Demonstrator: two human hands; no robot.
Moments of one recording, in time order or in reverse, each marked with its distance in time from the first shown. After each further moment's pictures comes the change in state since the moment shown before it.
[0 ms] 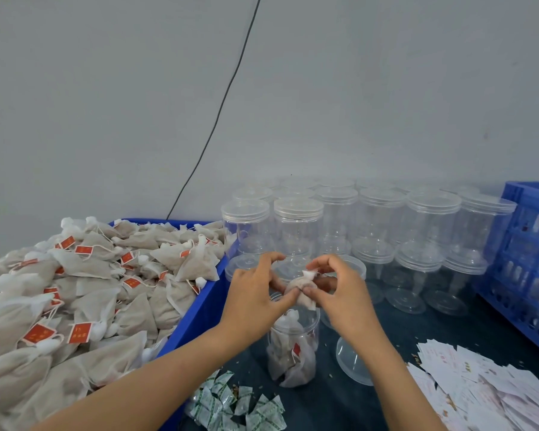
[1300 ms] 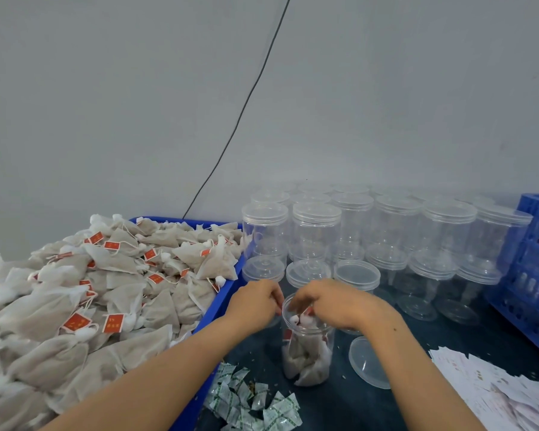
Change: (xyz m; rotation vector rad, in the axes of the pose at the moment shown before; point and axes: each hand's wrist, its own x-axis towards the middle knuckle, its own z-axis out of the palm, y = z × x) left_hand 0.006 -0.019 -0.017 0.091 -0.341 -0.370; right_hand 0.024 -0.041 0.013 -0.740 -0.767 0.102
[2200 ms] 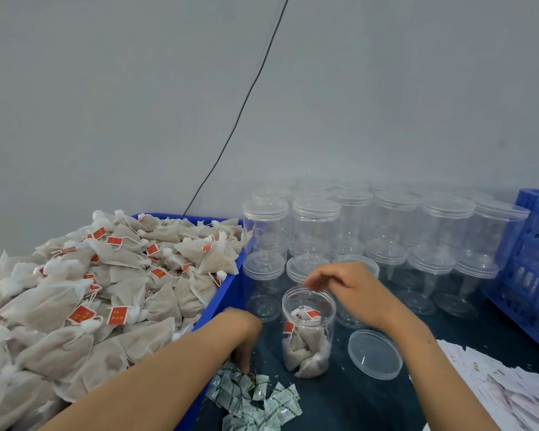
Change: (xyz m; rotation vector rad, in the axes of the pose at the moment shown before) left_hand -0.007 -0.008 0.004 0.931 -0.697 -0.119; right_hand -0.015 0.035 0.008 0.321 0.428 -0.234
